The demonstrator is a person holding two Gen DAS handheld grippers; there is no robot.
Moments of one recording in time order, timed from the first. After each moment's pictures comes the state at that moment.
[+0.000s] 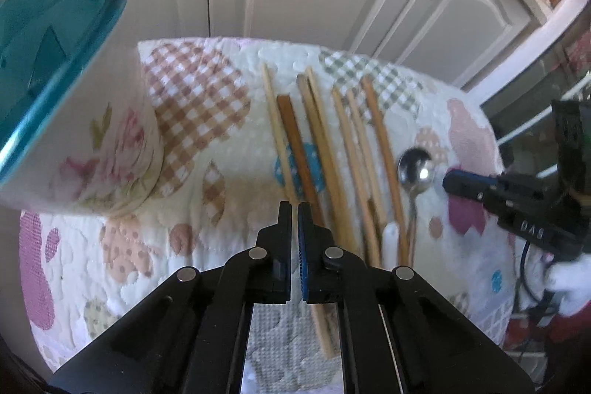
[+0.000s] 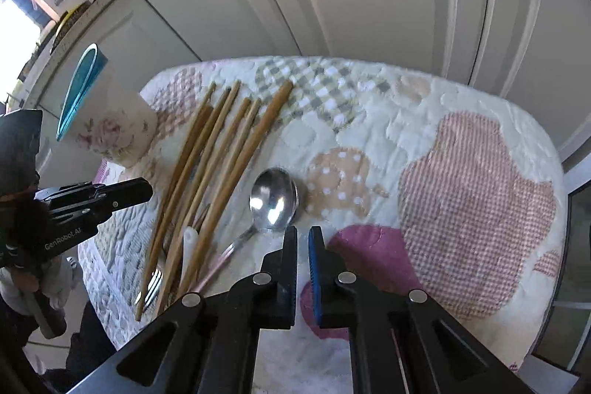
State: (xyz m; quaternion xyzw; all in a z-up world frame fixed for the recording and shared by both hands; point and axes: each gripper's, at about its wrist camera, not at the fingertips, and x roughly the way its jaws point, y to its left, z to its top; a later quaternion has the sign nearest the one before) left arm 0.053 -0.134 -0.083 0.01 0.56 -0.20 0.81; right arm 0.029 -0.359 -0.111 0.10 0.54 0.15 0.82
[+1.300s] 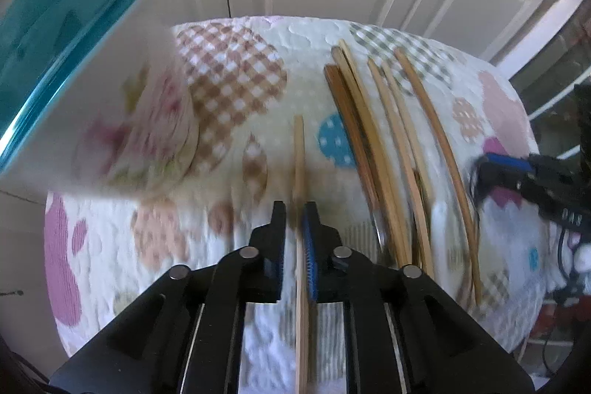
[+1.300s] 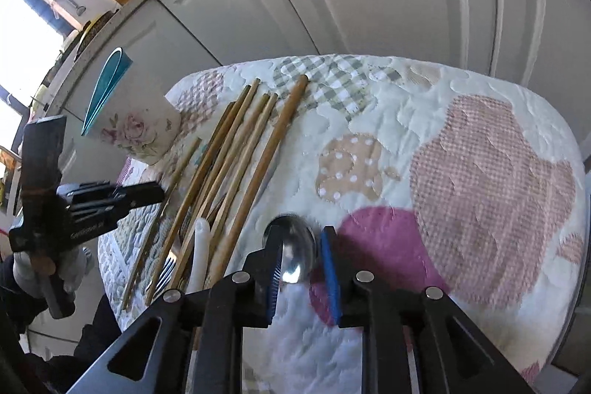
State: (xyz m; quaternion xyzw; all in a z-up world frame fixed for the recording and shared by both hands) left arm 0.049 -0.124 -0.100 0.08 0.57 -0.17 0.80; right arm 0.022 -0.379 -0.124 0.13 0.52 0.20 0.82
